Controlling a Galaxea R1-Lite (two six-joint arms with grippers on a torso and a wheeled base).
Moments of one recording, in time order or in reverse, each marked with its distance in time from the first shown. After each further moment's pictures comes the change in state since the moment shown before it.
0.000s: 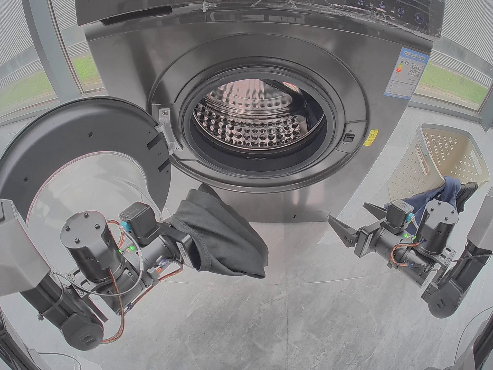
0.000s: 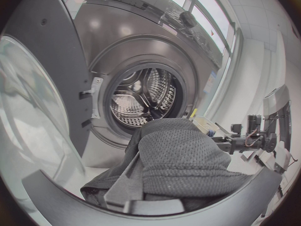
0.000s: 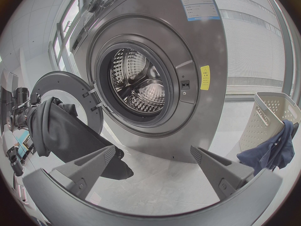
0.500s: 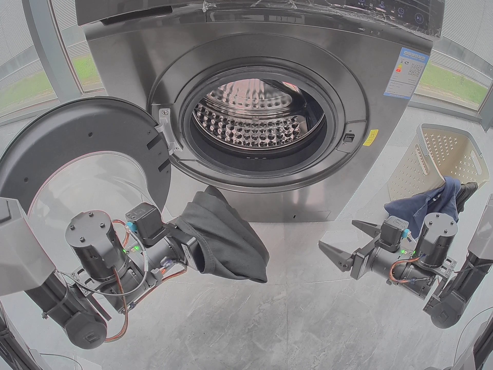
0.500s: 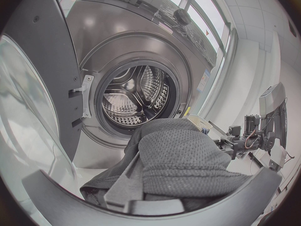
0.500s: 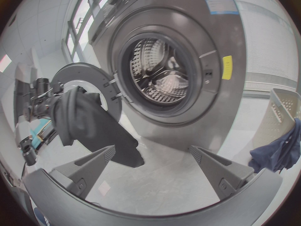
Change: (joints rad) left arm 0.003 0.025 -0.017 -0.001 -0.048 0.017; right arm 0.053 -0.012 0.079 -0.001 0.105 -0.023
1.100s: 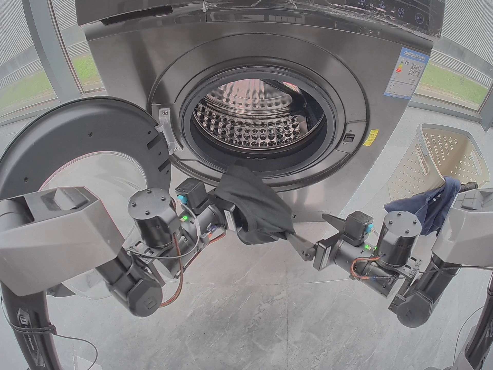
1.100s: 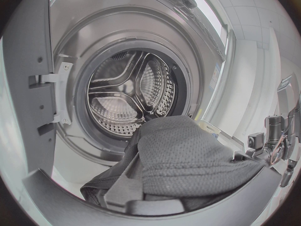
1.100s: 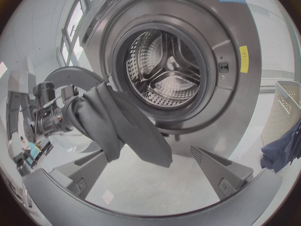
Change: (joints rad) left arm 0.012 0.292 -0.407 0.003 0.011 0.027; right arm 0.110 0.159 -0.214 0.001 -0.129 0.080
